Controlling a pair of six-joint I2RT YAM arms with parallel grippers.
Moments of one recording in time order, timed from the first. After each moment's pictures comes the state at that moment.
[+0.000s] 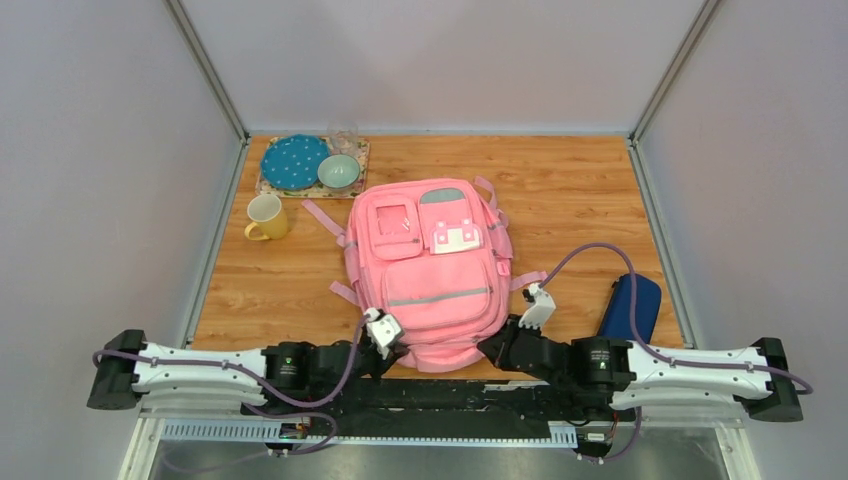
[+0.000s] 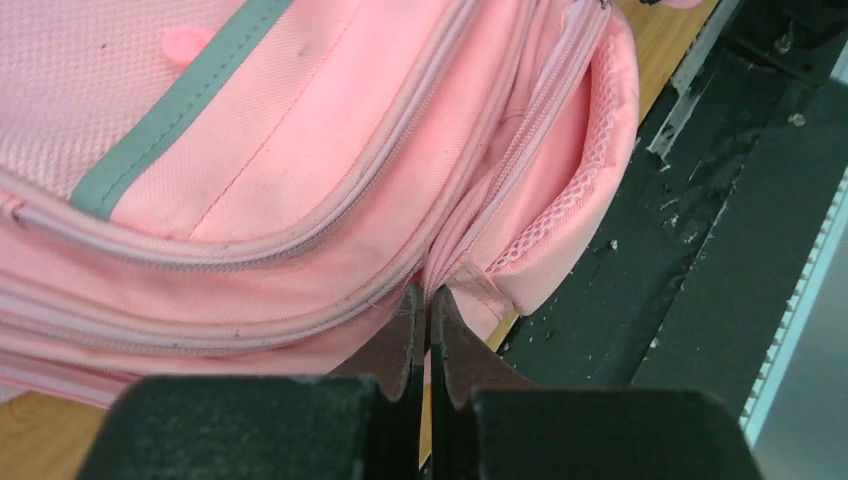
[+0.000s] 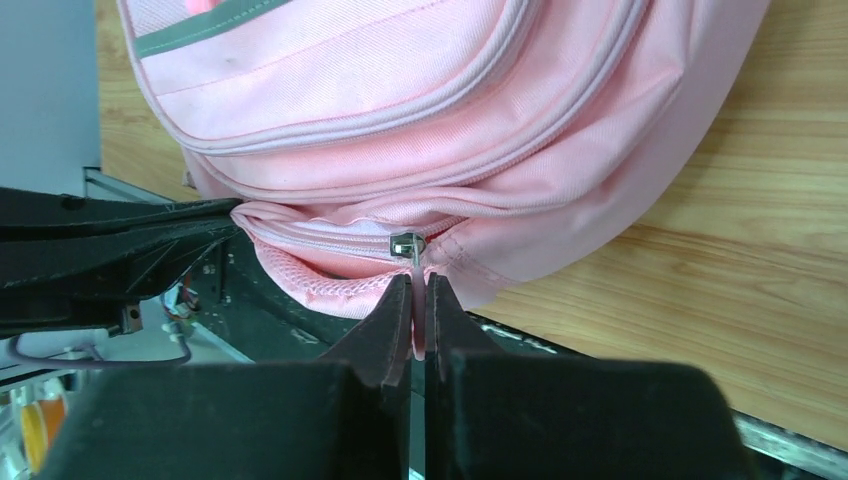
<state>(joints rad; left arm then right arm) -1.48 0.68 0.22 0.00 -0.43 -0.26 1.46 0.61 0.43 -0.61 0.59 1.33</state>
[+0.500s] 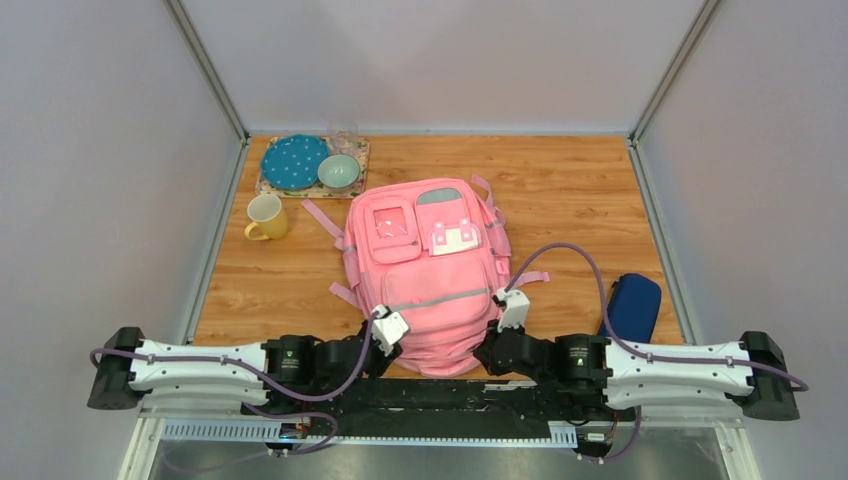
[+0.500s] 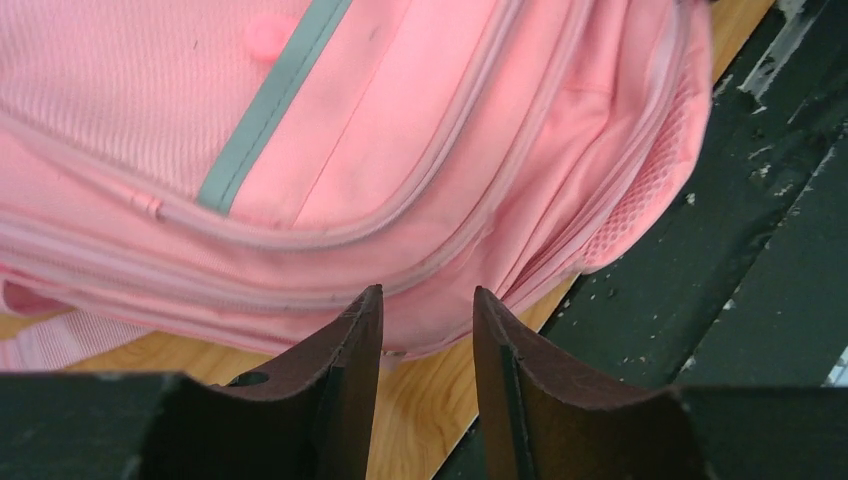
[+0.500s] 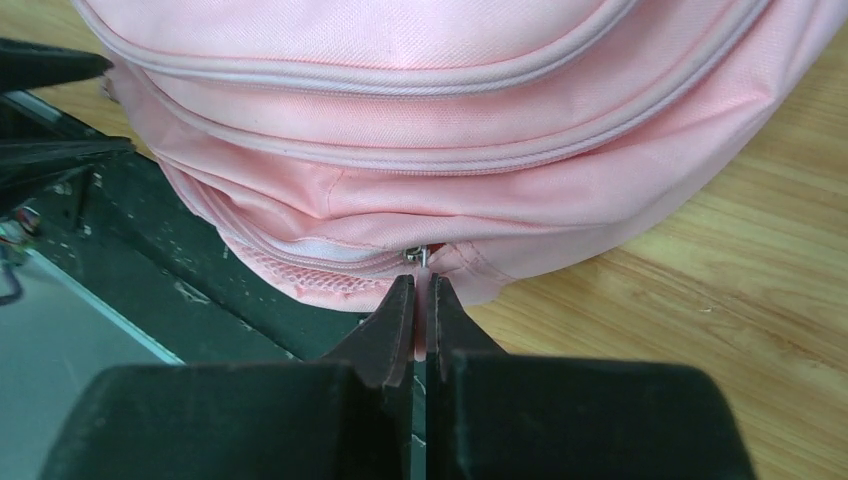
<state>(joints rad) -1.47 0.62 0.29 -0.27 -0.48 -0.28 1.43 0.74 0.43 -0.49 0.49 1.06</state>
